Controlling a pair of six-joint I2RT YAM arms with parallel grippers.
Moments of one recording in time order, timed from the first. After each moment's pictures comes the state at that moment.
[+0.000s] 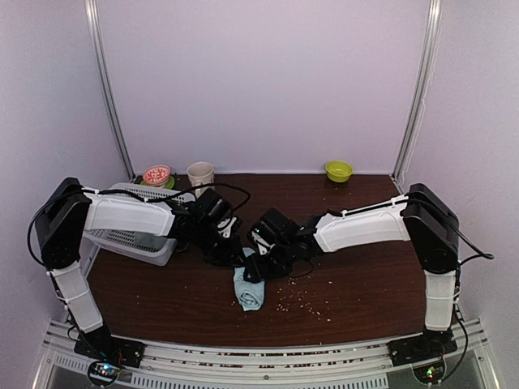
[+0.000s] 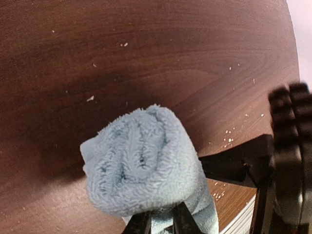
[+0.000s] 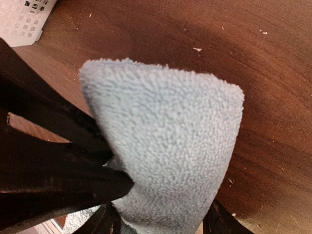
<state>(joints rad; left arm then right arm) -0.79 1.80 1.13 -0.34 0.34 -0.66 1.00 2.02 1.36 -0.34 -0.14 0.62</state>
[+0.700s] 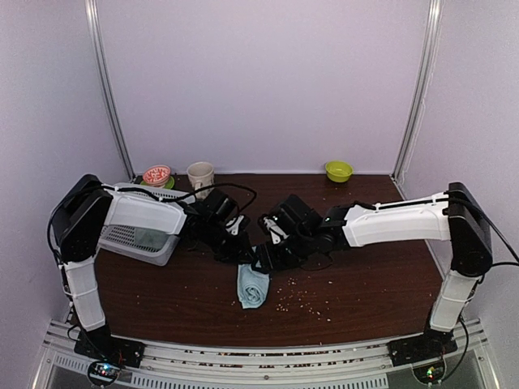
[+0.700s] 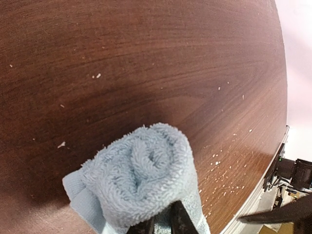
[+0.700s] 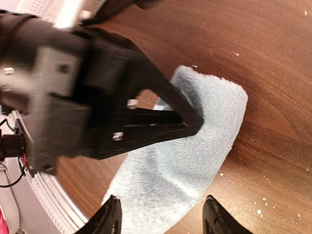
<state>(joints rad) -0.77 1.93 1.19 -0.23 0.42 -0.69 1.00 1.81 1.25 -0.35 -0.13 0.63</state>
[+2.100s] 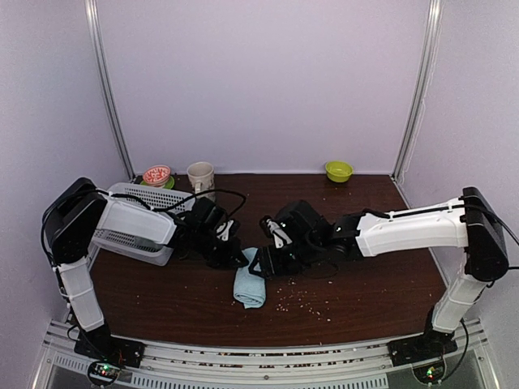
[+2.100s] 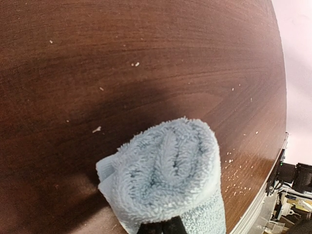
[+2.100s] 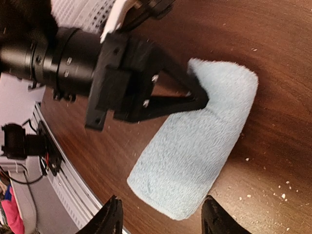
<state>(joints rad) -0.75 1.87 1.02 -0.06 0.41 -0.71 1.05 1.71 1.15 -0.25 -0.14 0.71</state>
